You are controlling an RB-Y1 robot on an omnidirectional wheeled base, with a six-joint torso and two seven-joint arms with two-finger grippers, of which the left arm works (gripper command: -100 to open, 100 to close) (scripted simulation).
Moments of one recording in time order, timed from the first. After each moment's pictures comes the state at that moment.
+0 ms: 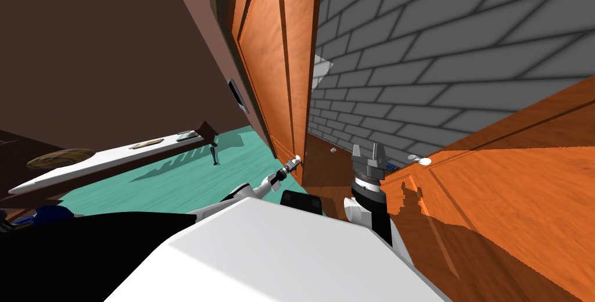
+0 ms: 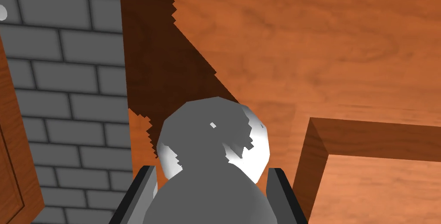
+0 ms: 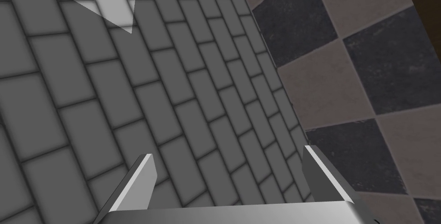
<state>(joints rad) -0.30 0.16 -0.44 -0.45 -0.13 -0.98 -1.17</state>
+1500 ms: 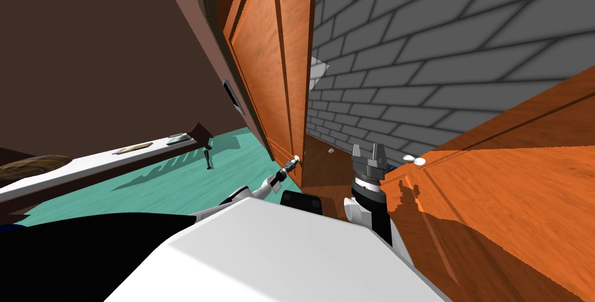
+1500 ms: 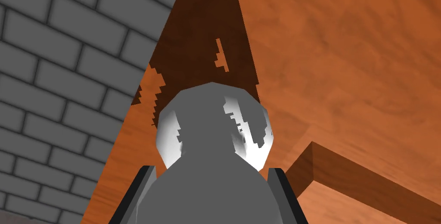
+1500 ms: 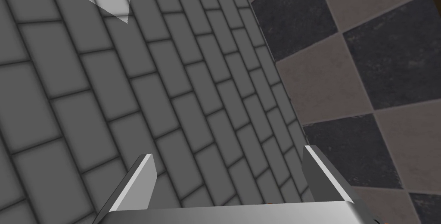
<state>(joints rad) -0.26 0.15 -0.43 -0.50 -0.05 -0.95 -0.83</state>
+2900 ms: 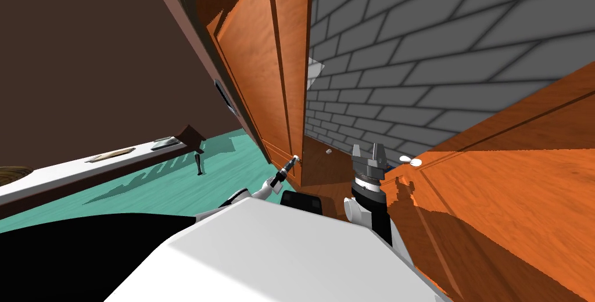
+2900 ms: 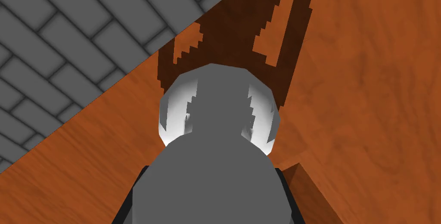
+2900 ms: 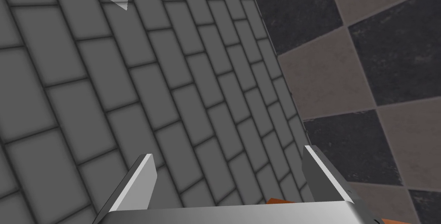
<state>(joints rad) -0.23 0.13 -0.40 -0.53 0.06 -0.94 -0.48</state>
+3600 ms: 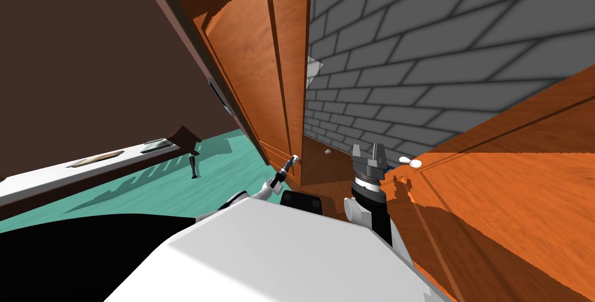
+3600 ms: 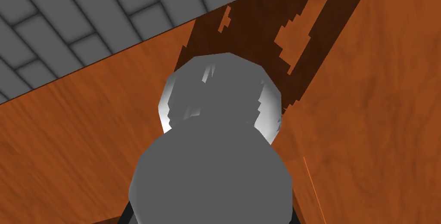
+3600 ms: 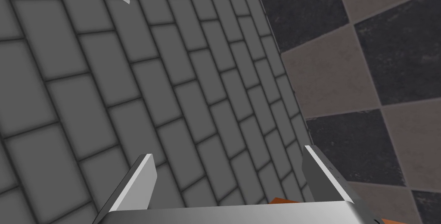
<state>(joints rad) -0.20 0.13 -0.39 -0.57 0.12 -0.92 -0.30</state>
